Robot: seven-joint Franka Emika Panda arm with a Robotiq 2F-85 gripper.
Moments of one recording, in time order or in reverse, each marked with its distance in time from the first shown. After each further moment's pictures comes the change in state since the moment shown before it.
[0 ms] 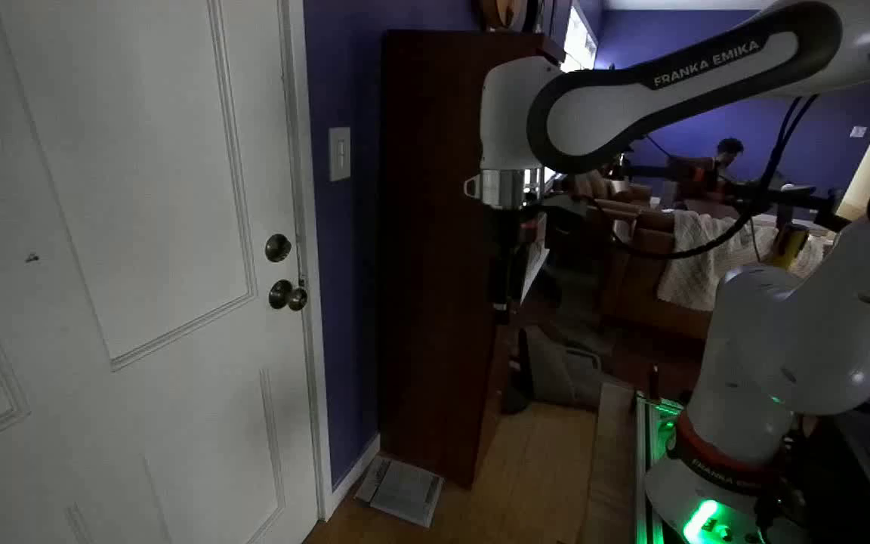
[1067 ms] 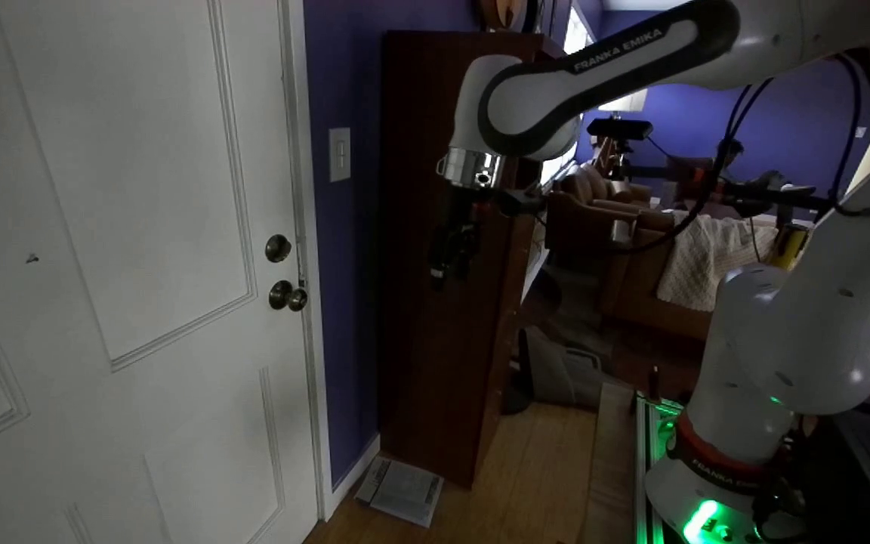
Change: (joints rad) arm -0.010 0.206 -0.095 0.151 0.120 0.226 -0.045
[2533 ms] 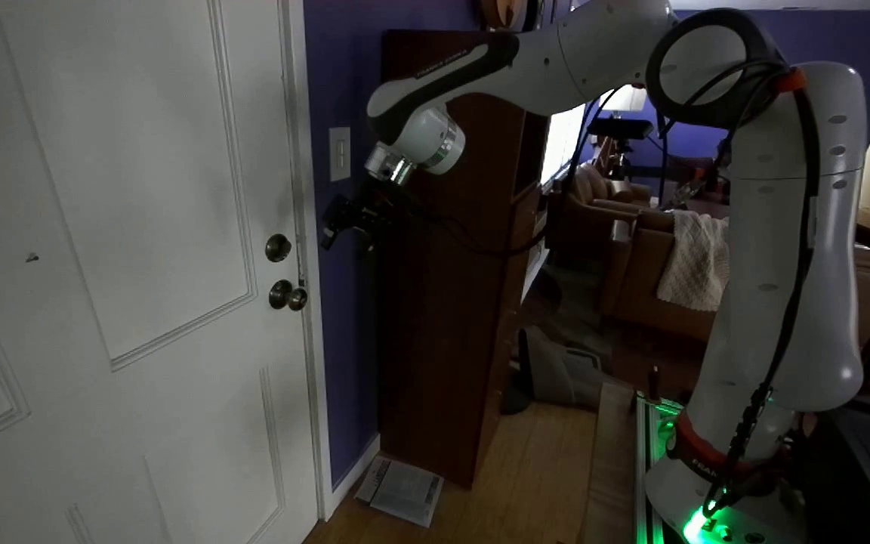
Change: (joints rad) arm -0.110 0.633 -0.014 0.611 0.479 0.129 -0.186
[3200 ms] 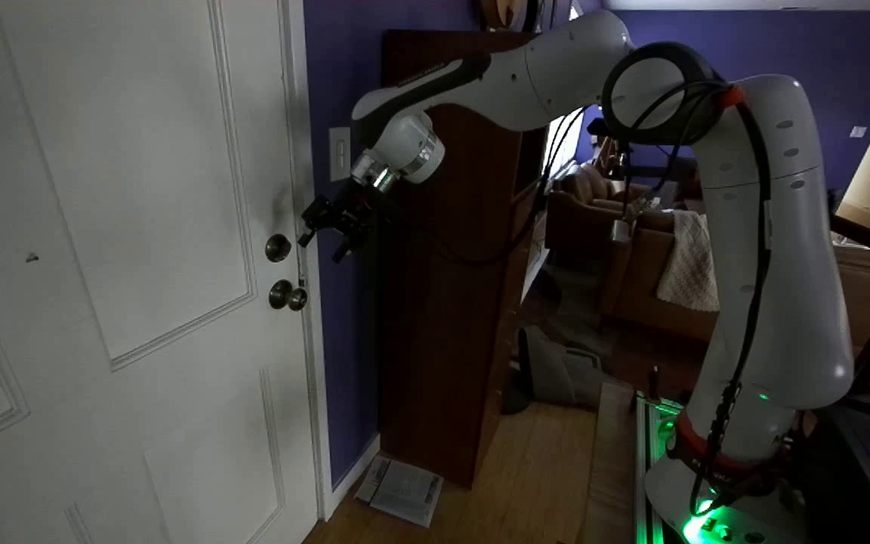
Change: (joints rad) arm -0.075 0.158 0.073 0.173 0.133 -0.012 -0.027
